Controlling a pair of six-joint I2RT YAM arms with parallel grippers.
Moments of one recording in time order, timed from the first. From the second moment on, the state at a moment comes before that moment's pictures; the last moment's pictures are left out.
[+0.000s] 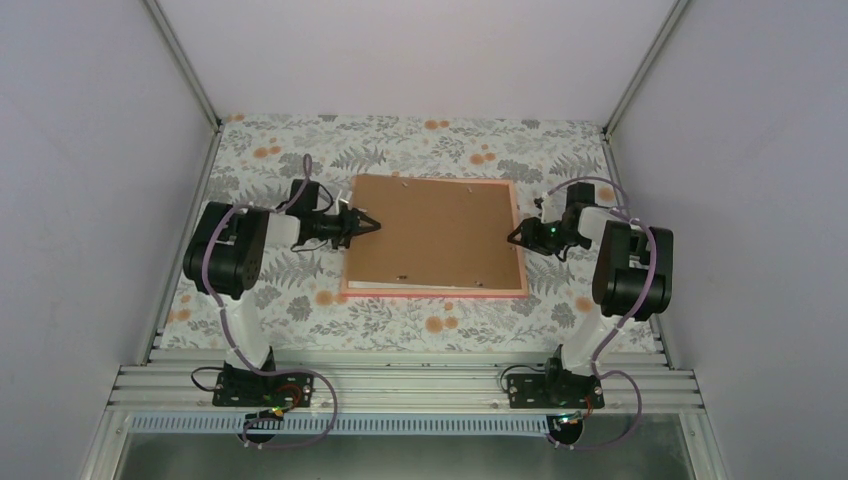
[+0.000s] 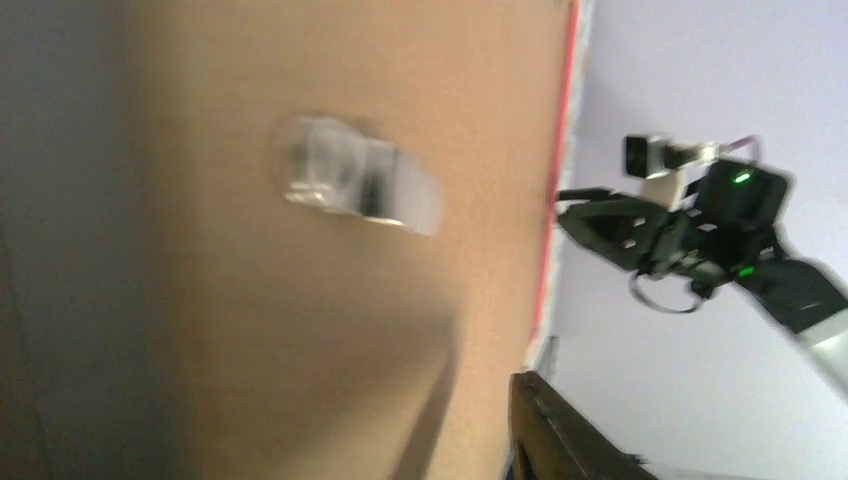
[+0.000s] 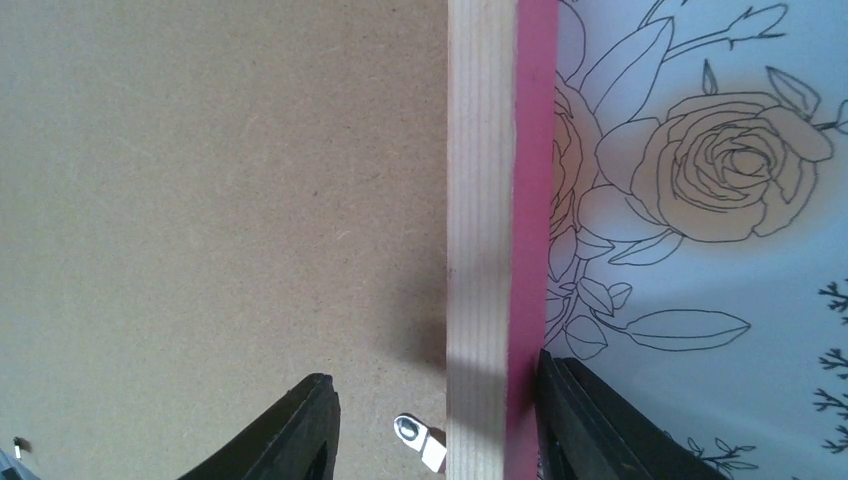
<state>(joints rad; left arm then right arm) -0.17 1.93 0.88 0.24 1.05 -0.81 -0.15 1.79 0.99 -0.51 -0.64 0.00</state>
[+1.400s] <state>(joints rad) -0.40 1.75 1.32 -0.73 0.13 -0.31 -0.14 1.79 1.00 -0.53 -0.66 0.00</state>
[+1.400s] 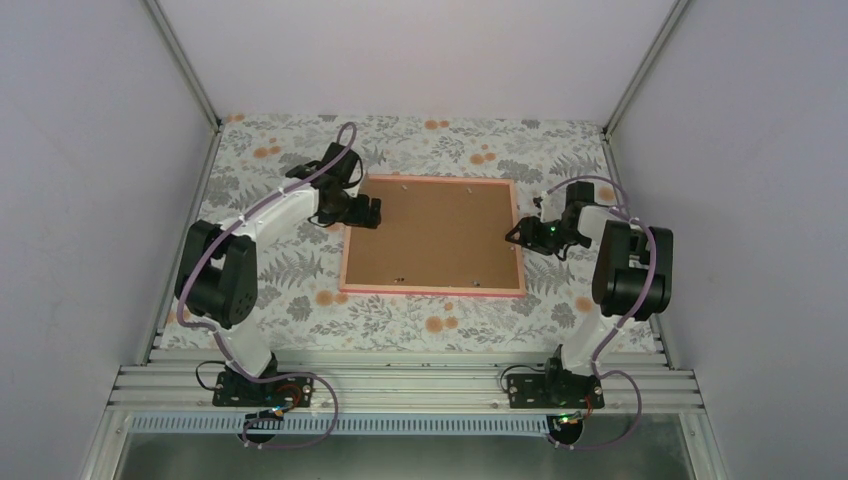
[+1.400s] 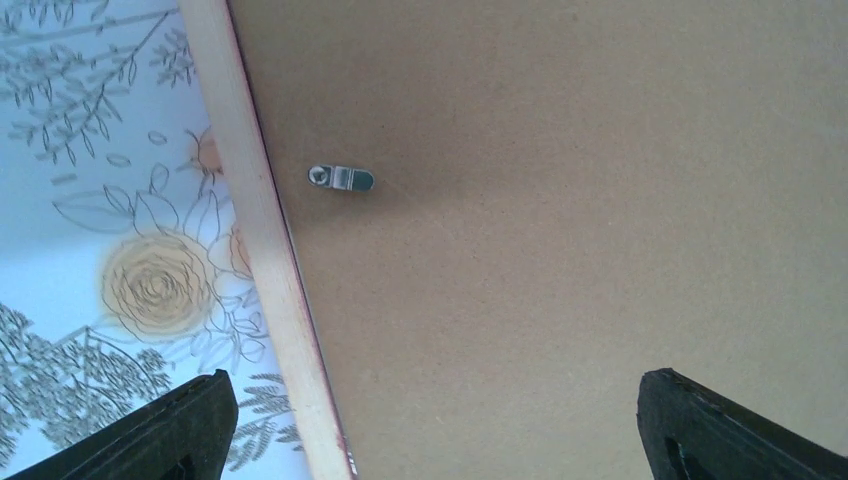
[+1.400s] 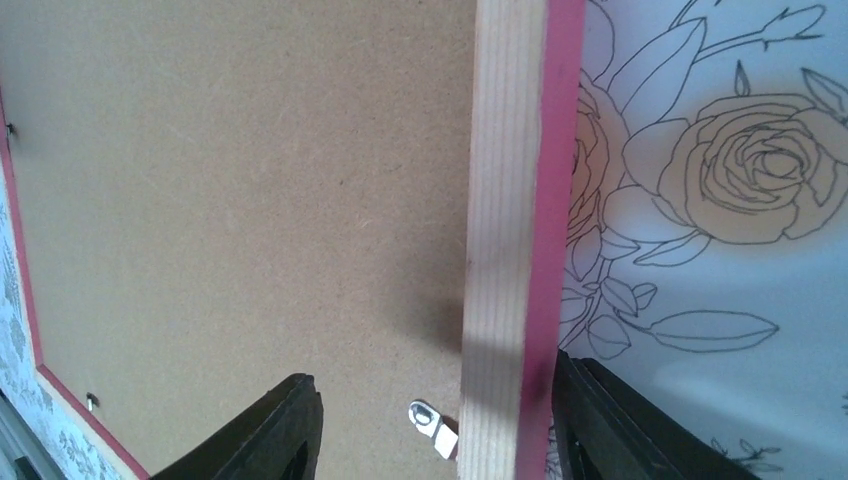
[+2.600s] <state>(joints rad) -0.45 1.69 0.97 -0.49 0.23 0.74 0.26 1.90 1.14 -0.56 -0.72 -0.28</state>
